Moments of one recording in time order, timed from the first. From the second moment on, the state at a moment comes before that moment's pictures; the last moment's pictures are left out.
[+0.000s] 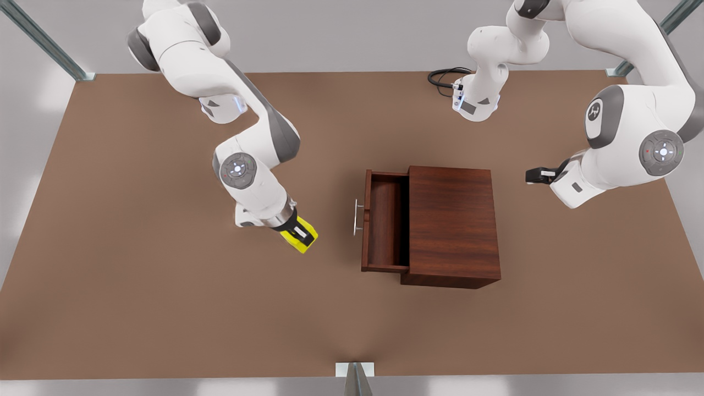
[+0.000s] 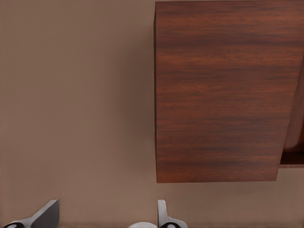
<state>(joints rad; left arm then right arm) -0.12 0.20 0.07 -1.41 -0.01 1.31 0.03 0.42 0.55 0.16 -1.22 0.06 1.95 1.27</state>
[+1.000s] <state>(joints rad) -0.57 0.32 0.04 -1.23 -0.04 1.33 -0.06 0.15 0.60 0.14 -1.04 -0.01 1.70 1.98</state>
